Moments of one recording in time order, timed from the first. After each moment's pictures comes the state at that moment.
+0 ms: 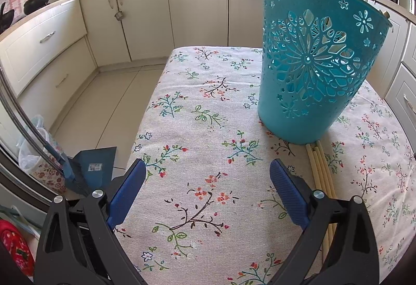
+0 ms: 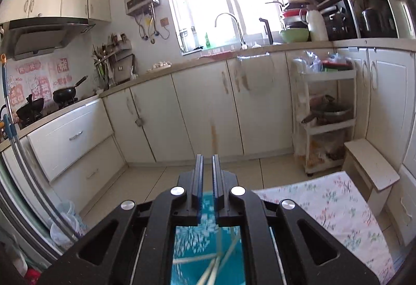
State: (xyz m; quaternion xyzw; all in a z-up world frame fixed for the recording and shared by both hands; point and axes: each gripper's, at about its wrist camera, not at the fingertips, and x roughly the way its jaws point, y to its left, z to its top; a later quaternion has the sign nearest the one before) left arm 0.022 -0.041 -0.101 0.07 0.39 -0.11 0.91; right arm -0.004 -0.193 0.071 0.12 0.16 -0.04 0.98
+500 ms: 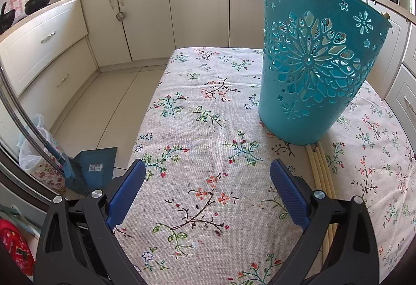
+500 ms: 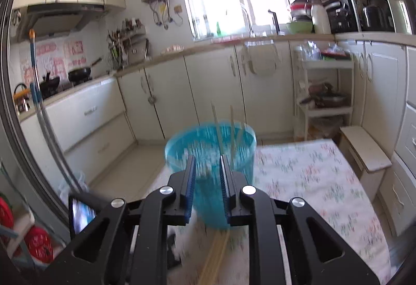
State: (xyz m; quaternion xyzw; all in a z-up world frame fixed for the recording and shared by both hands) left arm 0.022 -0.040 -0.100 0.07 0.39 -0.11 0.91; right arm -0.098 -0.179 0.032 0.10 0.22 -0.01 0.97
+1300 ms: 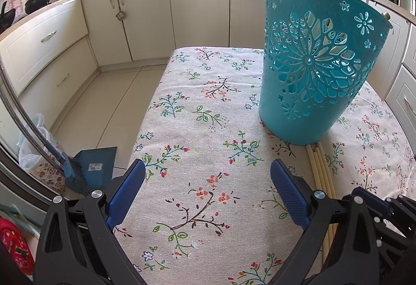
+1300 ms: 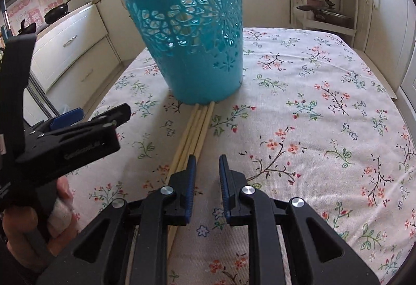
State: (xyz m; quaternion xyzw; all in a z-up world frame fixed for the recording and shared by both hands) left arm 0.022 -0.038 -0.099 0.07 0.39 -0.11 0.91; right arm -0.077 -0.179 -0.091 0.11 0.41 -0.02 0.90
